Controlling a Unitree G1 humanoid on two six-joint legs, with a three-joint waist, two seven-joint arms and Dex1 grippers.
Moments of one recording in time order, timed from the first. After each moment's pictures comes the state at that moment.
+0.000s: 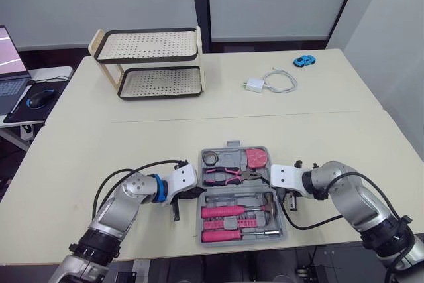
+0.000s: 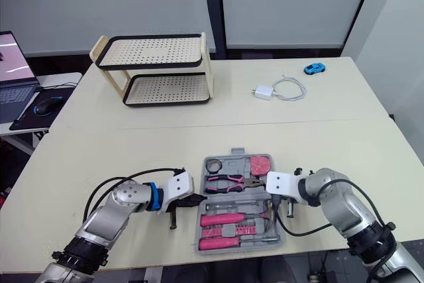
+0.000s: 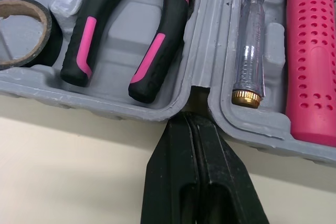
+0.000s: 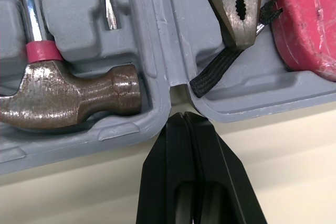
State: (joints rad) left arm -0.19 0.59 -0.27 0.02 0.04 0.24 -1.09; right arm -0.30 -0.67 0.42 -0.19 -0.32 0.47 1.10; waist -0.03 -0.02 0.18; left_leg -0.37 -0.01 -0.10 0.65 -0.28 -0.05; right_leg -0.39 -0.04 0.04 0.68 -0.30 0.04
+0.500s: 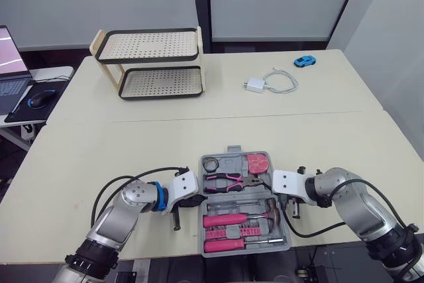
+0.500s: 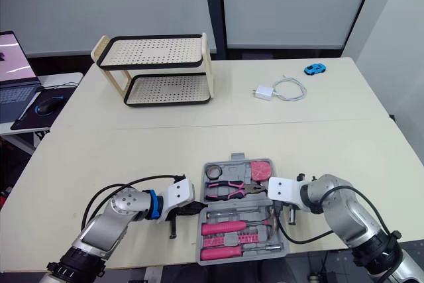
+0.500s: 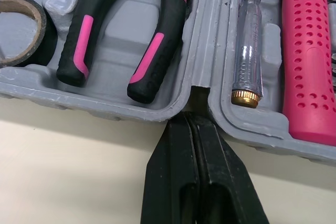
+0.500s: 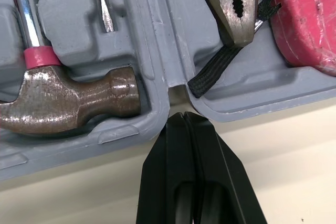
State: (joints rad) left arm -0.14 0.59 -0.27 -0.06 0.04 0.28 -1.09; right arm -0.24 -0.69 0.42 -0.27 -0.32 0.54 1.10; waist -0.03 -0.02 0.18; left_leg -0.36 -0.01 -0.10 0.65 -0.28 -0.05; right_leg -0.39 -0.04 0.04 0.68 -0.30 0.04
